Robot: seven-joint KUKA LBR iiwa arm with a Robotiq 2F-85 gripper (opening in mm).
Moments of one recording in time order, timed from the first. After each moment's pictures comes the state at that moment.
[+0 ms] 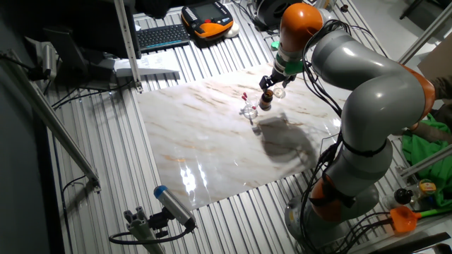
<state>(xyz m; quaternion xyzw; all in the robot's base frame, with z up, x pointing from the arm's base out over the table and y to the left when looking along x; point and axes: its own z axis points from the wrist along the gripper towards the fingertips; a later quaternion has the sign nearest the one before) 0.515 0.001 0.236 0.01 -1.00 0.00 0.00</state>
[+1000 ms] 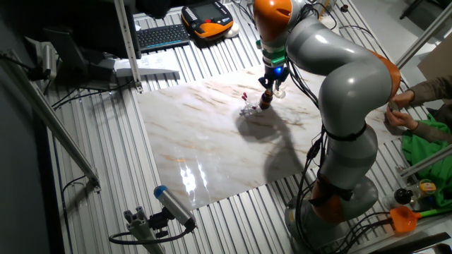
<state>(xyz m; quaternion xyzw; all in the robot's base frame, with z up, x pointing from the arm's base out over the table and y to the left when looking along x) 0.515 0.000 0.236 0.04 -0.99 0.07 0.12</state>
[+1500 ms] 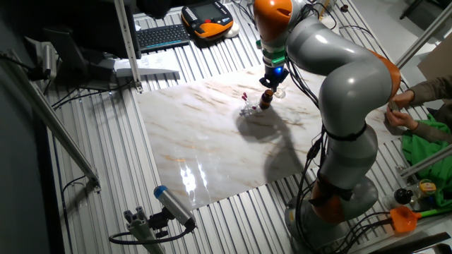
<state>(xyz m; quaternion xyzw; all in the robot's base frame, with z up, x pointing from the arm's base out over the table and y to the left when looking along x) 0.515 0.000 0.236 0.05 -0.99 0.07 0.13</state>
